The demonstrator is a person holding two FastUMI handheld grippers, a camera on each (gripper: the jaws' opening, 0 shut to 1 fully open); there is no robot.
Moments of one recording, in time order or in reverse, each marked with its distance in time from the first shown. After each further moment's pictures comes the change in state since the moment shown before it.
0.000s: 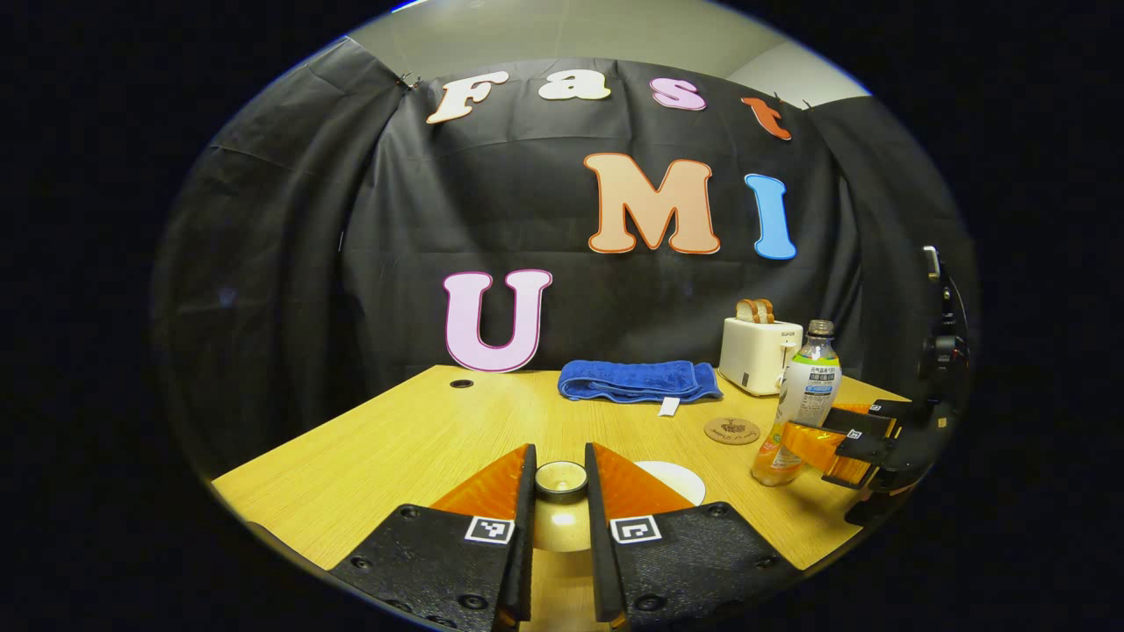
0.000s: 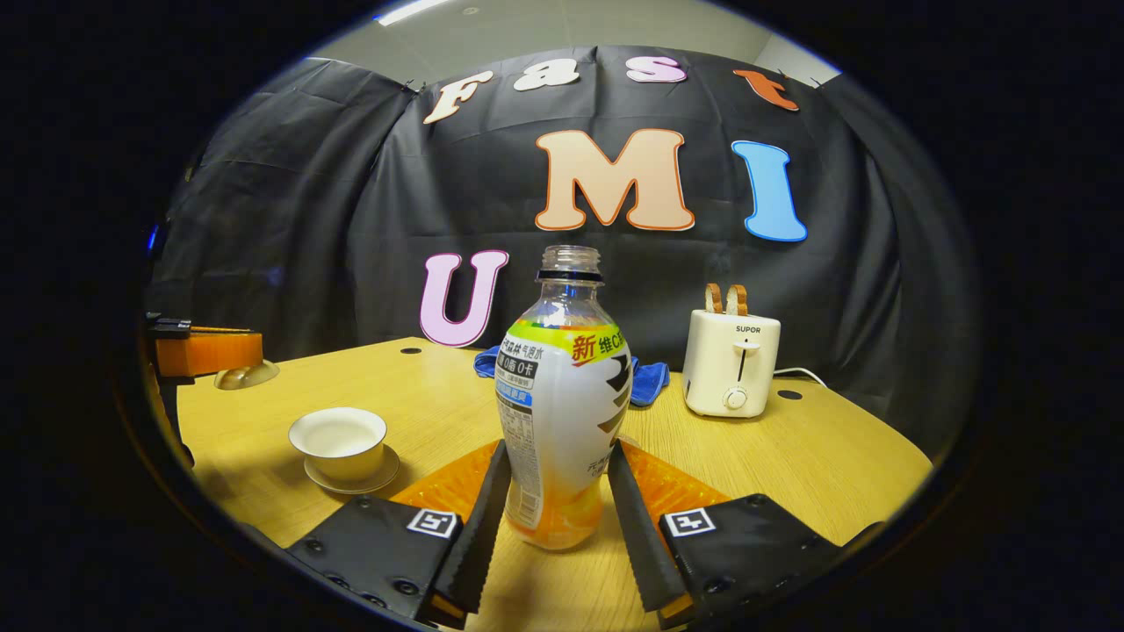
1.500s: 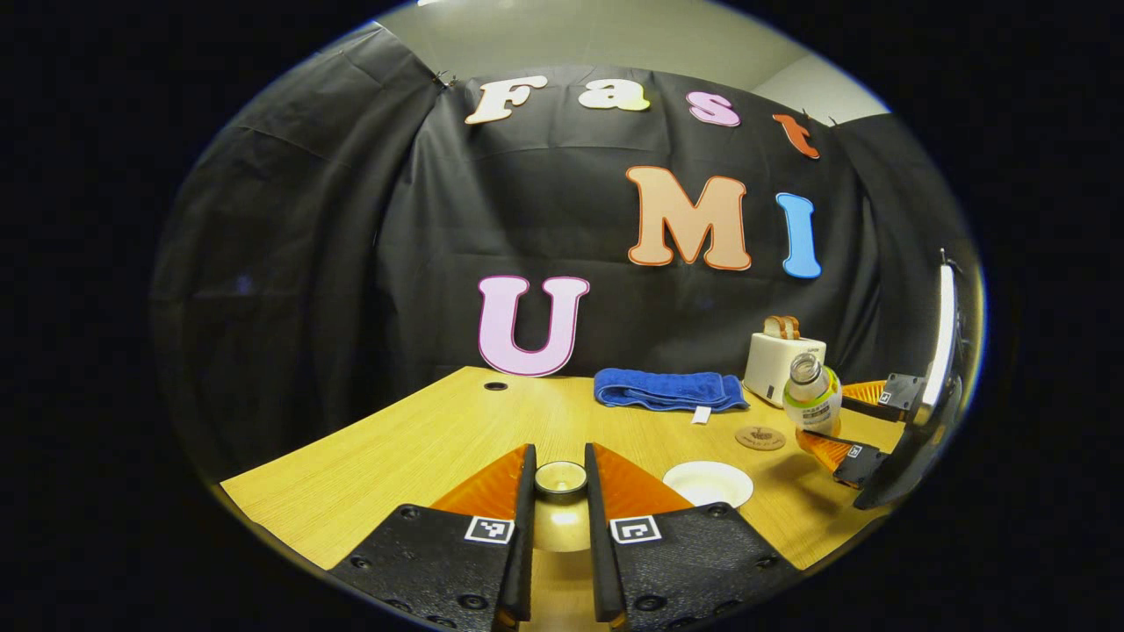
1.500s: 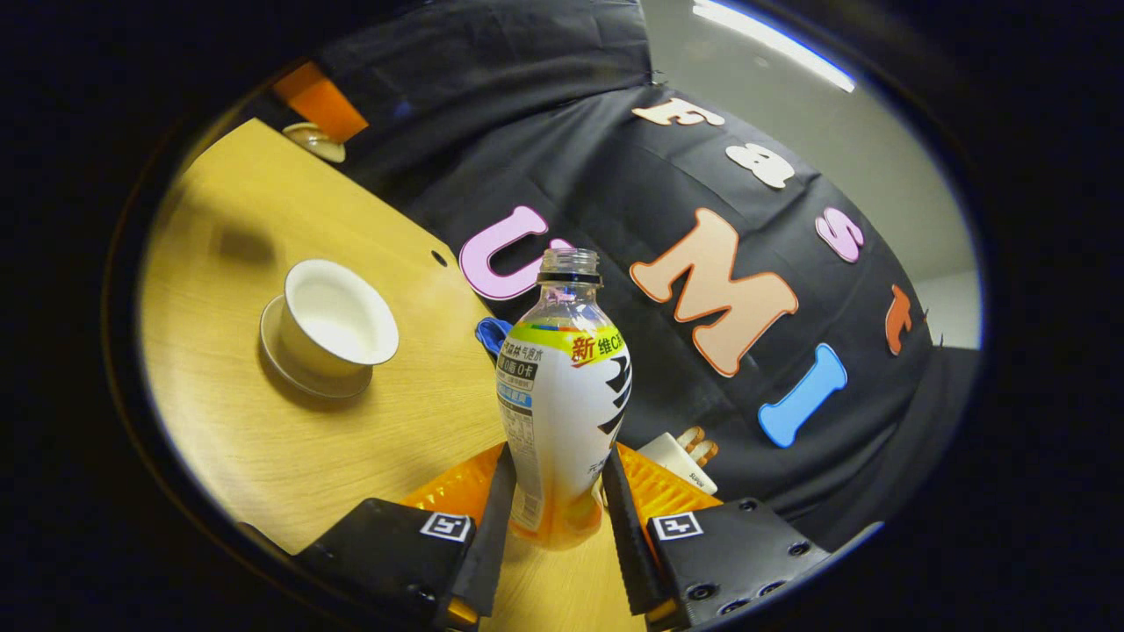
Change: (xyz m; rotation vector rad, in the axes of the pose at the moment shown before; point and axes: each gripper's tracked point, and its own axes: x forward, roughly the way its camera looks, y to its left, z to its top) left arm -0.012 0.062 0.004 -0.049 -0.031 0.050; right arm 0.011 0.039 0.020 -0.915 -0.105 -0.014
